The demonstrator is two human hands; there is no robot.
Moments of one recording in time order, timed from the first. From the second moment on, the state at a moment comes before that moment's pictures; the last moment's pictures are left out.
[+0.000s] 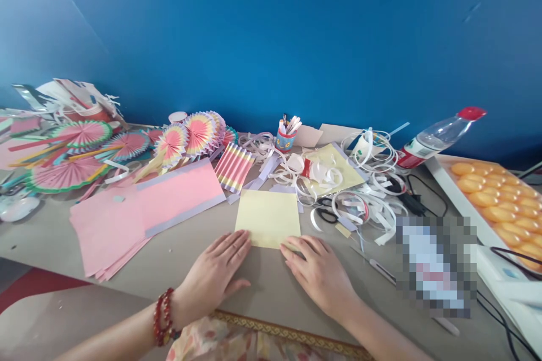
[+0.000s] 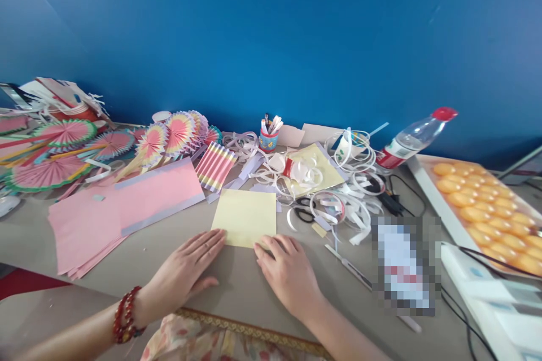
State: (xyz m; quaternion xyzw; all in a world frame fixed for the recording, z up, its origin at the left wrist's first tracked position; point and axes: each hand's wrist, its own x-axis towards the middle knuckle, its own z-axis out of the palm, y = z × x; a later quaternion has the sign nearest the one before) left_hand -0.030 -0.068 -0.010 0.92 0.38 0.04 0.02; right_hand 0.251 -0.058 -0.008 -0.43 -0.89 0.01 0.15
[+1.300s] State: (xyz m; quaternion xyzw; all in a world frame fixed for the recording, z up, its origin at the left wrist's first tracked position) left_hand -0.030 -0.044 -0.003 0.86 0.46 0.16 0.14; right_hand 0.242 -0.035 -0.002 -0.43 -0.87 0.16 0.20
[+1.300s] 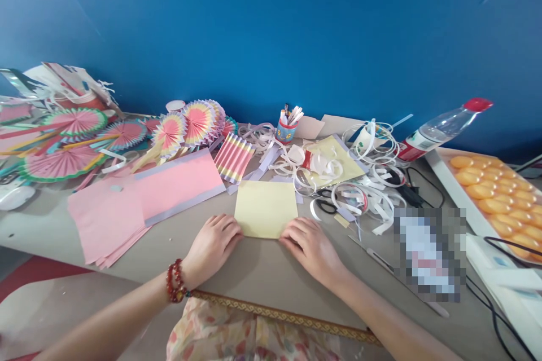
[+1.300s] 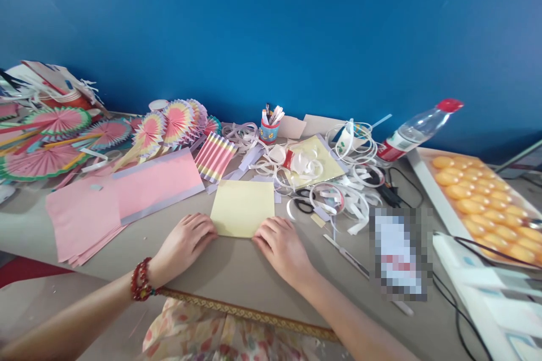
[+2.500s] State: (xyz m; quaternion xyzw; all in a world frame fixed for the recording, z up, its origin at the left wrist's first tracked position) left_hand 0.014 -0.091 -0.008 0.92 0.40 0.02 0.03; right_hand 0.239 -0.027 -0.017 -0.46 -0.86 0.12 0.18
